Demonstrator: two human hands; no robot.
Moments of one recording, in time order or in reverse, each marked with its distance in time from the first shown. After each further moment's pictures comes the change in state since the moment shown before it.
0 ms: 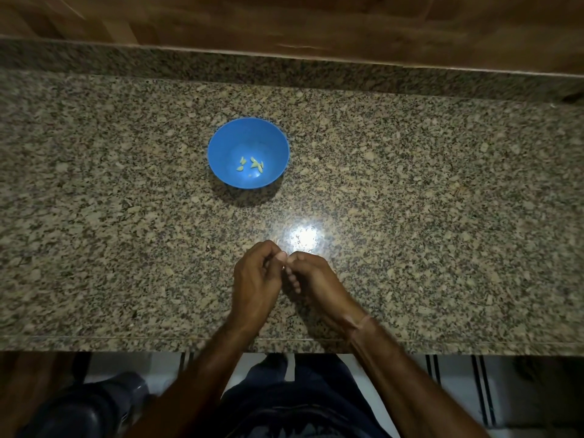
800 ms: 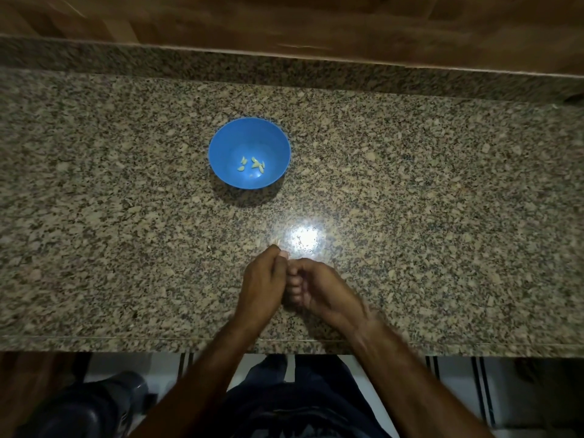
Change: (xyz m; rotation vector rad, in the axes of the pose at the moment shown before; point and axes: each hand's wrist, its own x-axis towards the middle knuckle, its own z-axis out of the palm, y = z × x) left_hand 0.003 -0.003 0.010 -0.016 -0.138 -0.193; right_hand 0.010 0.008 -0.002 0.061 -0.089 0.145
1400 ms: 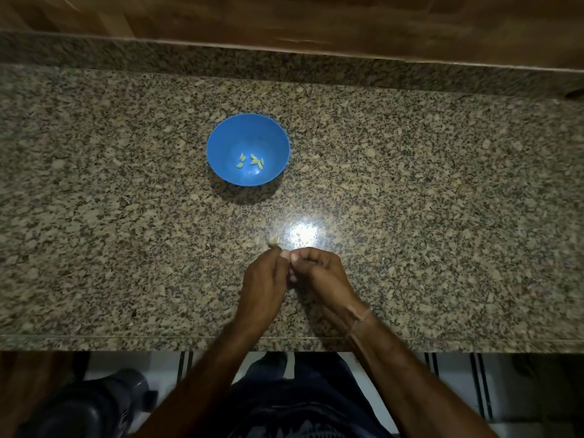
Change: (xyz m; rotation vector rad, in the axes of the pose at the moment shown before) left_hand -0.006 -0.006 0.001 0.043 0.016 0.092; right_hand -0.002 0.006 0.006 0.725 0.117 0.141
